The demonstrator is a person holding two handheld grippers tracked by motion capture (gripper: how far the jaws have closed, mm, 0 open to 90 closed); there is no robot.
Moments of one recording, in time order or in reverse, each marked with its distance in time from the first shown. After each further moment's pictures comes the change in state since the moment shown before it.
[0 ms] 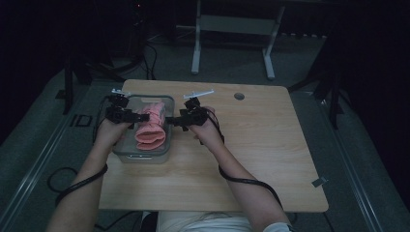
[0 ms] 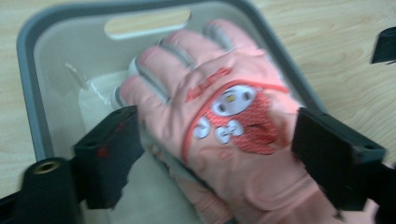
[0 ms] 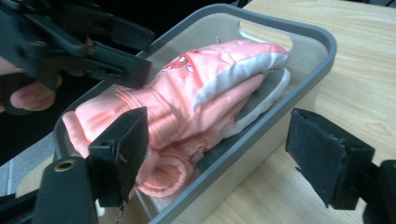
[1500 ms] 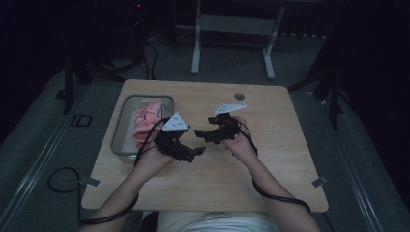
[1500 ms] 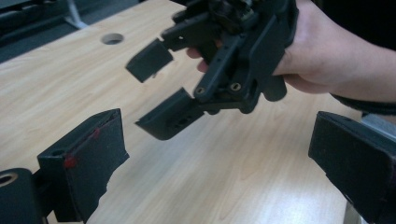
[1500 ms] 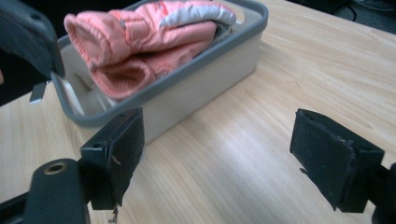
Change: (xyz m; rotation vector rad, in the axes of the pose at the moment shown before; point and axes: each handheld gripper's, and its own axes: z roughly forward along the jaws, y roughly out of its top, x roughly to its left) left arm -0.192 -0.033 -0.008 -0.149 -0.343 0.479; right arm -0.020 -0.053 -0.088 -0.005 -0.078 -0.159
